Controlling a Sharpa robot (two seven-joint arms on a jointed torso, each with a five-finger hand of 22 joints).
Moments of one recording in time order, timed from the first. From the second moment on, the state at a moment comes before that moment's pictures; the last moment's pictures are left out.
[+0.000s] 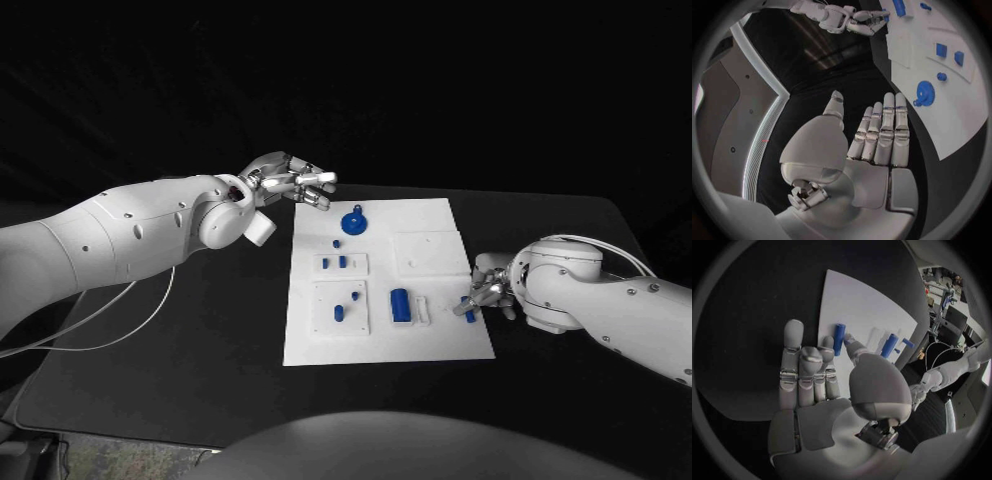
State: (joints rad) left arm 1.21 -0.73 -0.11 1.12 -0.32 0.06 0.30; left_hand 1.22 0.02 -0.13 0.01 0.06 0.96 0.16 0.07 0.07 1.07 0.14 0.06 0.06 1.23 0.11 0.07 0.15 0.06 1.12 0.09 0.10 0.09; right arm 0.98 -0.81 0.10 1.50 -1.42 0.25 -0.66; right_hand 1.14 -0.15 0.27 -0.03 0.06 1.20 0.03 0.07 0.88 1.32 -0.04 0.80 1.15 1.46 -0.10 0.95 1.07 0.07 1.46 -0.12 0.40 0.93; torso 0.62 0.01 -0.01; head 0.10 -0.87
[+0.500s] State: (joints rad) left arm 1.21 -0.73 -0.11 1.12 -0.32 0.06 0.29; left_hand 1.22 0.02 -0.13 0.02 0.06 0.96 0.16 0.07 0.07 1.07 0.14 0.06 0.06 1.23 0.11 0.07 0.15 0.06 1.12 0.09 0.10 0.09; right arm 0.97 -0.80 0.09 1.51 -1.43 0.23 -0.66; right_hand 1.14 -0.15 0.30 -0.11 0.42 1.17 0.05 0.07 0.89 1.28 -0.03 0.79 1.13 1.46 -0.09 0.96 1.07 0.07 1.47 -0.12 0.40 0.95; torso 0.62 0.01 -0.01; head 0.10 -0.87
